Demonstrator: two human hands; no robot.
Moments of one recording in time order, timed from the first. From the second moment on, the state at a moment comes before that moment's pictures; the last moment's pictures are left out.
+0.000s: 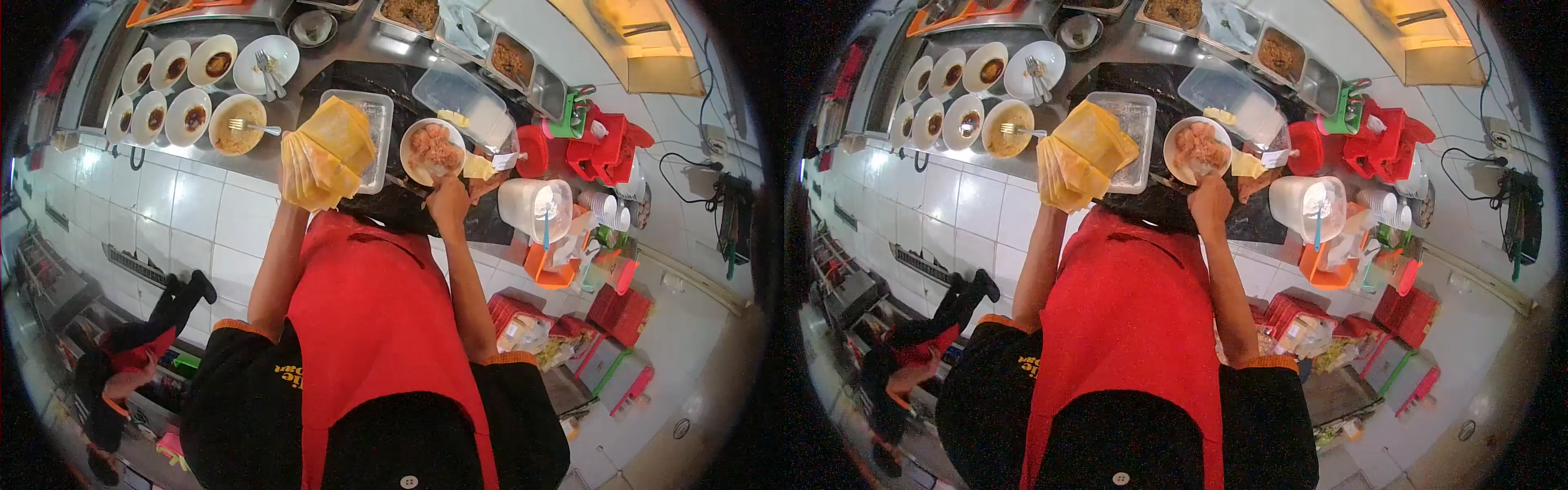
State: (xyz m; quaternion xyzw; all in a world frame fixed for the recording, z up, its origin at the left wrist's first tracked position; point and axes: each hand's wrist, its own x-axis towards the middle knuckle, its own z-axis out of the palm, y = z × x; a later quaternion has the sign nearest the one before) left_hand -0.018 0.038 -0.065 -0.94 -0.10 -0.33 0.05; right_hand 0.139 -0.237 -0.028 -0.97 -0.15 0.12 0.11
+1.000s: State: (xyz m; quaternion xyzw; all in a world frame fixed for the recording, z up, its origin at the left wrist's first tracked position) left_hand 0.039 -0.008 0.054 -0.02 0.05 0.03 1.00; right_hand 0.152 -0.228 0.091 -0.78 -0.30 0.05 0.55
